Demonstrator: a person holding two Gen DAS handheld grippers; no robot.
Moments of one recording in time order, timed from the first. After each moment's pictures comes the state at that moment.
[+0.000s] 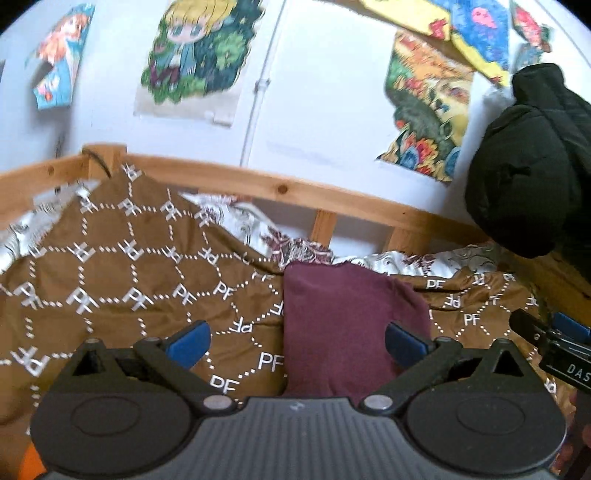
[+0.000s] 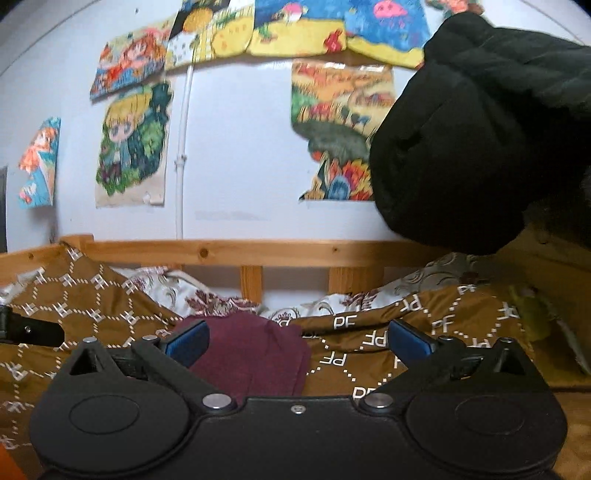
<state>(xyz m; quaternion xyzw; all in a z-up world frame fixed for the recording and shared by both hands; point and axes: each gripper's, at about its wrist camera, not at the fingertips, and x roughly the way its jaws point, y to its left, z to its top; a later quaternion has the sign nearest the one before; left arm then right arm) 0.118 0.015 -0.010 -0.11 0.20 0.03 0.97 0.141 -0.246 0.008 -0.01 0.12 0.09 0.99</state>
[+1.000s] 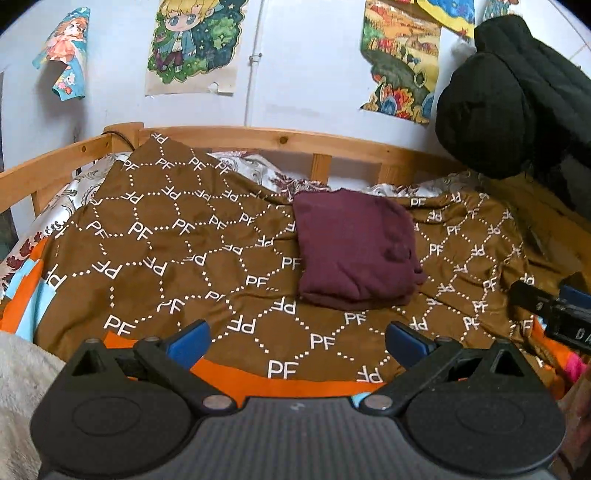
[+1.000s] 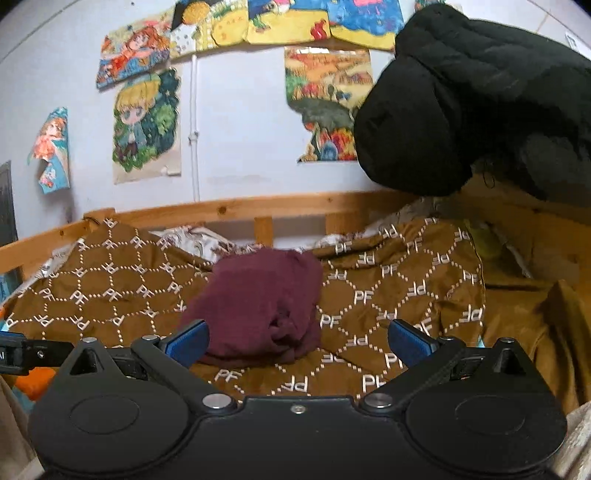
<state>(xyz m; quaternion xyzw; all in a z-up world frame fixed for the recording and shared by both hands) -0.006 0.008 -0.030 -0.06 0.27 0.03 0.96 -0.019 -0.224 0.009 0.01 0.19 0.06 0.98</state>
